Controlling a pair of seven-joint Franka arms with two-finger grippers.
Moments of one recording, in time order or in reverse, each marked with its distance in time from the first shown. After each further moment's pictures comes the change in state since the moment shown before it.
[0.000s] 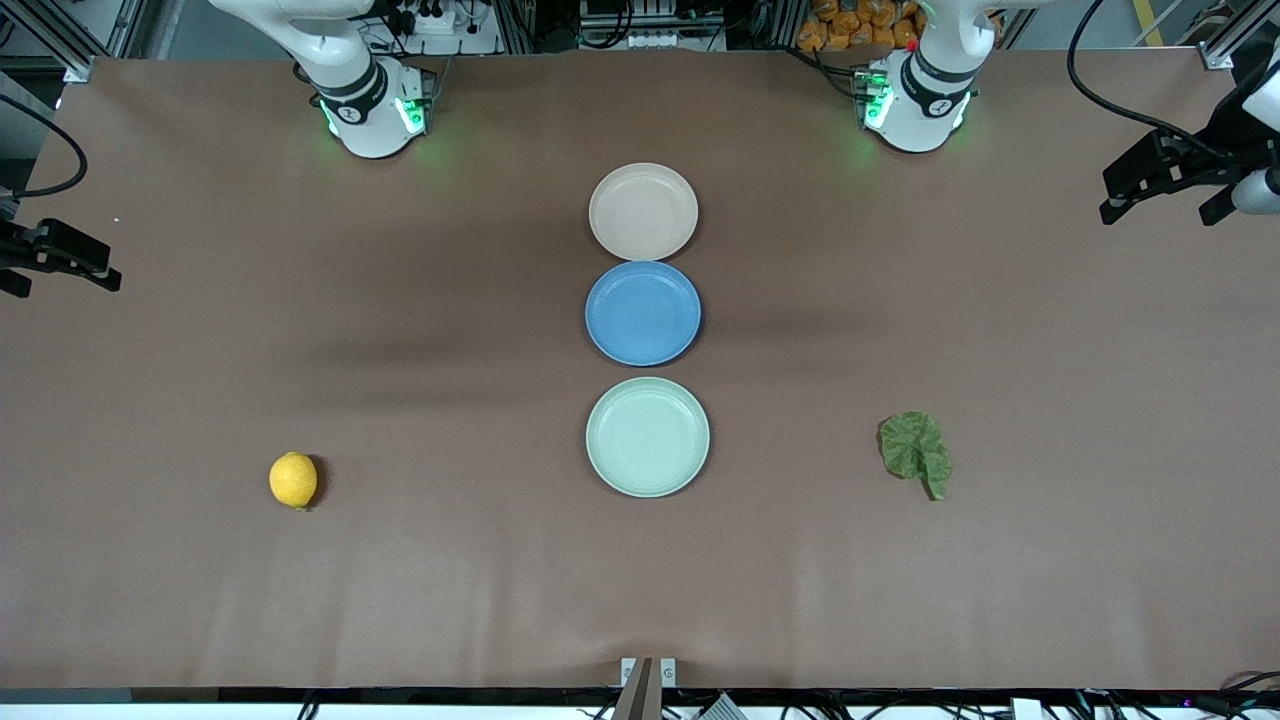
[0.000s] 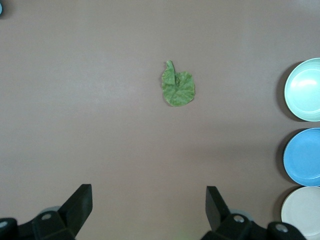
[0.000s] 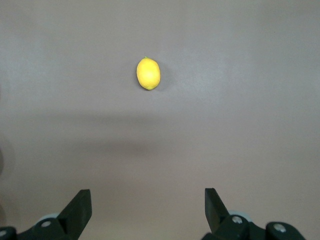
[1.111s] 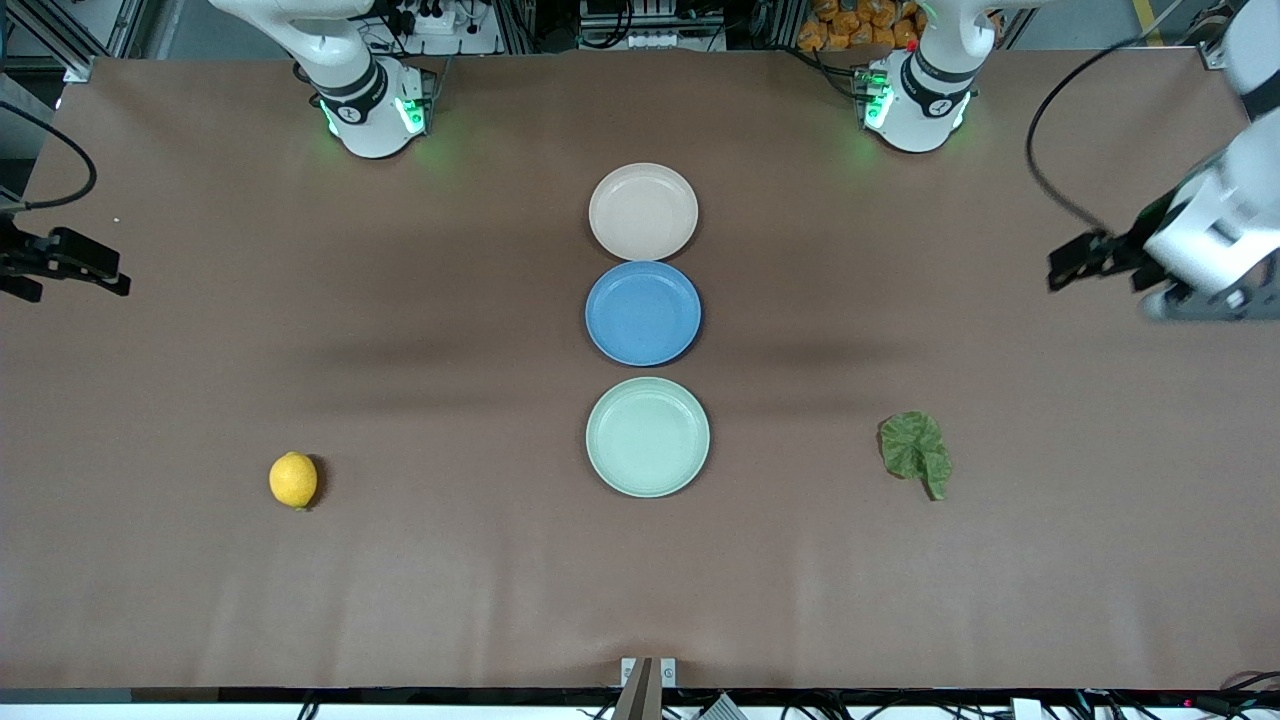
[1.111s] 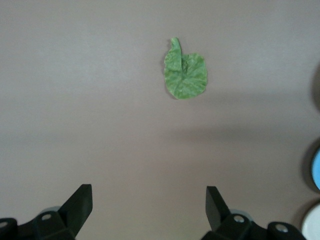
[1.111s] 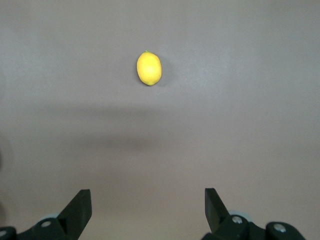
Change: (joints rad) left arm 0.020 0.102 0.000 -0.203 -0.006 0.190 0.000; right arm 0.000 0.024 0.000 -0.010 0.003 0.002 0.000
